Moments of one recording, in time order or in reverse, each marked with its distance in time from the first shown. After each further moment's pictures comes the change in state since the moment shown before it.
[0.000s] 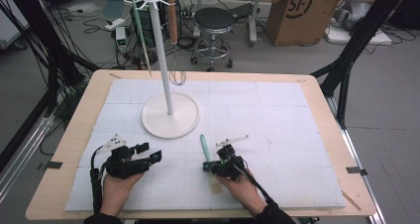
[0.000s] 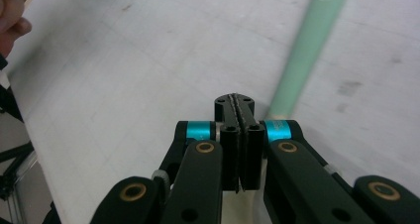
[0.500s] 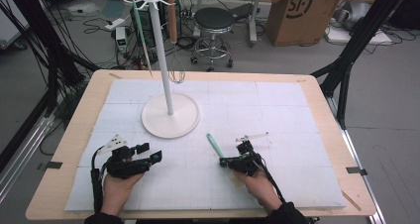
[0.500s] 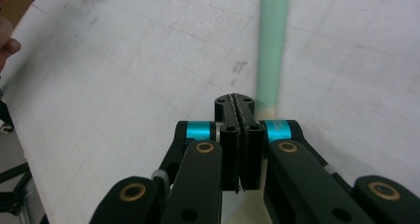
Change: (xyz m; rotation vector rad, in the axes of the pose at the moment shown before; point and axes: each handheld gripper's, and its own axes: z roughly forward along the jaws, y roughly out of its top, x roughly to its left) left arm 0.001 -0.002 0.002 0.004 0.007 -0.002; right arm -0.041 -0.008 -0.029 -0.021 -0.006 0.073
